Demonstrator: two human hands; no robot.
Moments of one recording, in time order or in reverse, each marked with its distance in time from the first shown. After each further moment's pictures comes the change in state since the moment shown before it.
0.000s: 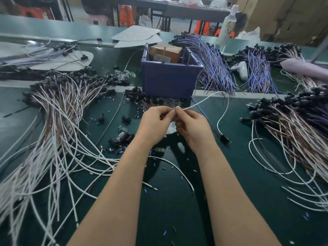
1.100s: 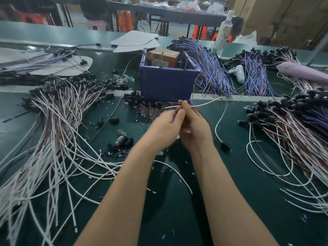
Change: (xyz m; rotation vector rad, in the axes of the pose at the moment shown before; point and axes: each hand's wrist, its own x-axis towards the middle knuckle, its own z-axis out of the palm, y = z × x) left_hand -0.009 0.031 0.007 0.022 -0.191 -0.036; right_hand 0.003 -0.008 0.005 0.536 0.030 0.032
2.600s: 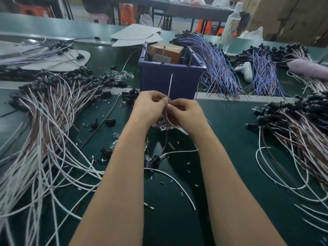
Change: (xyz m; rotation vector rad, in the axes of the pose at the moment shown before) left_hand 0.060 -0.027 -0.028 -0.166 0.251 -0.138; right_hand 0.036 -0.006 0.006 -1.095 -0.181 -0.236
